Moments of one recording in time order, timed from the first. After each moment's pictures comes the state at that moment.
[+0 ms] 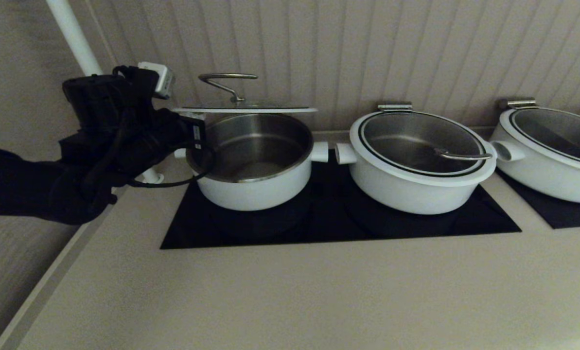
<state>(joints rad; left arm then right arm) -0.24 1.81 -1.08 -0.76 0.02 0.10 -0.14 0.37 0.00 0.00 0.06 -0.13</state>
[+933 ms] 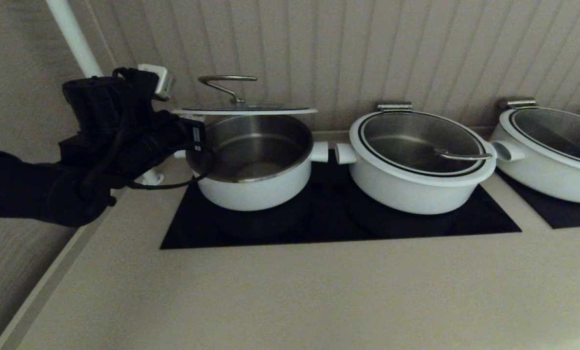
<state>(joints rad) -0.24 1.80 -1.07 -0.76 0.03 0.10 -0.01 0.21 0.00 0.00 0.06 -0.13</state>
